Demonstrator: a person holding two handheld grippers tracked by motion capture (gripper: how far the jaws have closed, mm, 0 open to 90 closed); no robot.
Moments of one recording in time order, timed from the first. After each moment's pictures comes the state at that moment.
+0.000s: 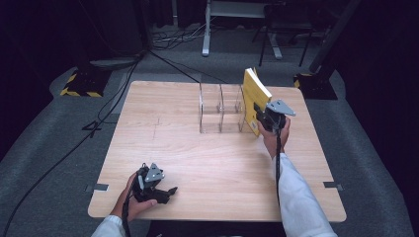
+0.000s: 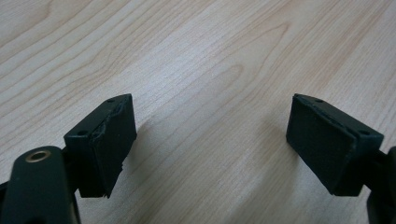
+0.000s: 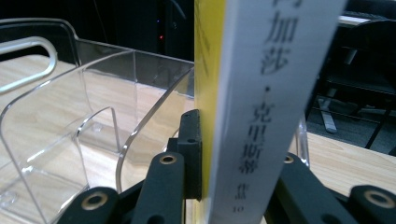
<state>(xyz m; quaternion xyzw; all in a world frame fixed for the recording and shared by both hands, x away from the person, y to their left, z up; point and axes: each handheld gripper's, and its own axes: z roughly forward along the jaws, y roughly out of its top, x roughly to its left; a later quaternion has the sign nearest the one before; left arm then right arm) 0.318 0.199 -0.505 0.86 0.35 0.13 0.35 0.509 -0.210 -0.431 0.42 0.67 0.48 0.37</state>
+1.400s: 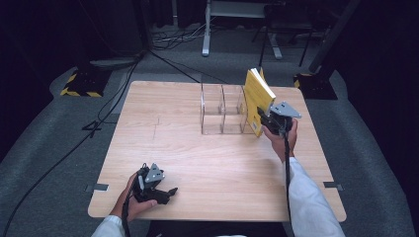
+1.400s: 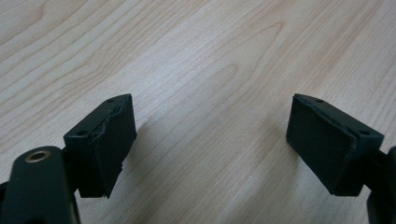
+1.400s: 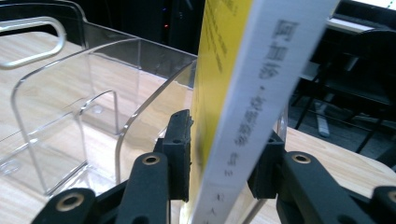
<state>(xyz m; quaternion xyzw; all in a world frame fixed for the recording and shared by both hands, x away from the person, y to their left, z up) 0.318 0.198 -0.505 0.86 0.34 0.13 0.35 0.492 -0.226 -0.422 0.38 0.71 0.45 0.37</state>
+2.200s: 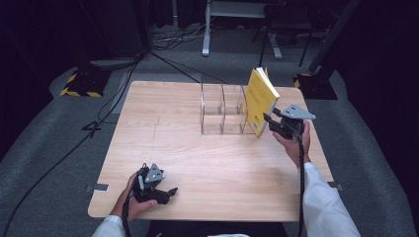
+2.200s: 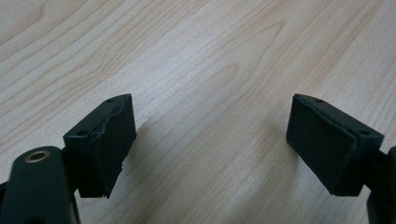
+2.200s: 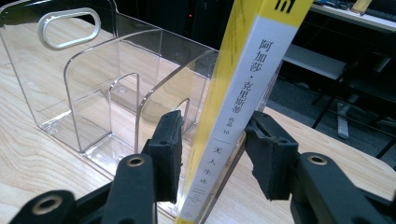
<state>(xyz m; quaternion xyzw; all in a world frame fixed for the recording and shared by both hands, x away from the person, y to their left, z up) 0.318 0.199 -0.505 0.86 0.34 0.13 0.35 0.469 -0.253 -0.404 0.35 0.75 0.45 0.35</state>
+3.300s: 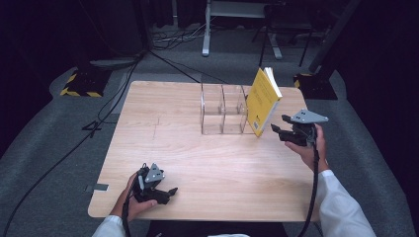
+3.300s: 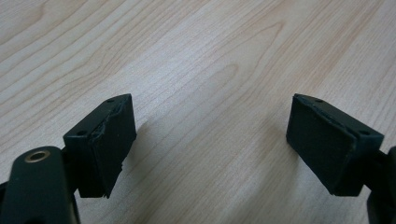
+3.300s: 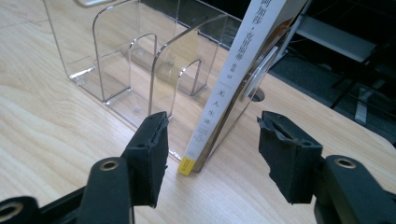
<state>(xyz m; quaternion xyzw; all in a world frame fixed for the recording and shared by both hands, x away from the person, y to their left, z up) 0.318 0.199 -0.505 0.86 0.34 0.13 0.35 0.446 -0.282 -0.393 0.33 0.80 0.41 0.30</state>
